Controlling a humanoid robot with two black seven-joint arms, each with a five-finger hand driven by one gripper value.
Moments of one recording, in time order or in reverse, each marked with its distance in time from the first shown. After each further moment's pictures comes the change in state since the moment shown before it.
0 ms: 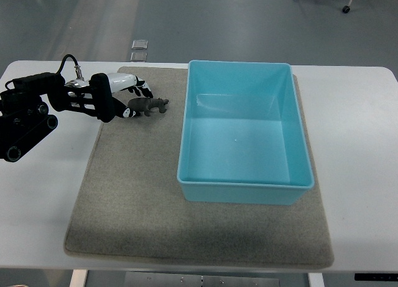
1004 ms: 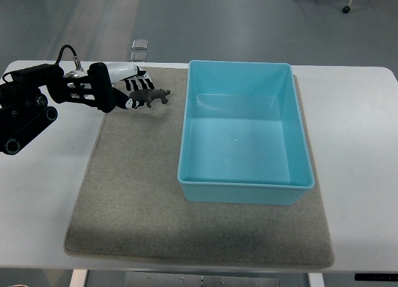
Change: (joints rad) left arm -0.042 0.008 -0.029 -0.015 -0.047 -0.001 0.008; right arm 0.000 0.000 0.000 0.000 0.000 0.000 0.000
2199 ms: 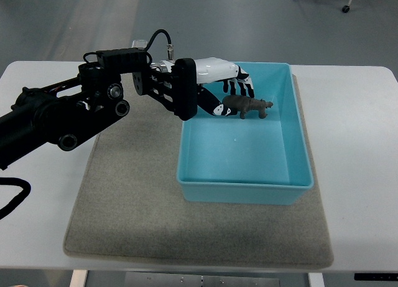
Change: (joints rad) left arm -0.136 -0.226 0.111 -0.235 -0.024 -0.070 0.042; right arm 0.000 0.000 0.000 0.000 0.000 0.000 0.000
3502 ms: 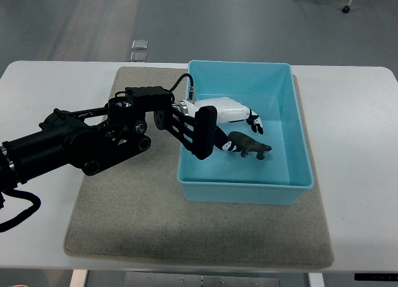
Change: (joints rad) left arm 0.013 -0.064 0.194 0.056 -0.015 0.117 0.016; right arm 0.000 0.000 0.000 0.000 0.000 0.000 0.000
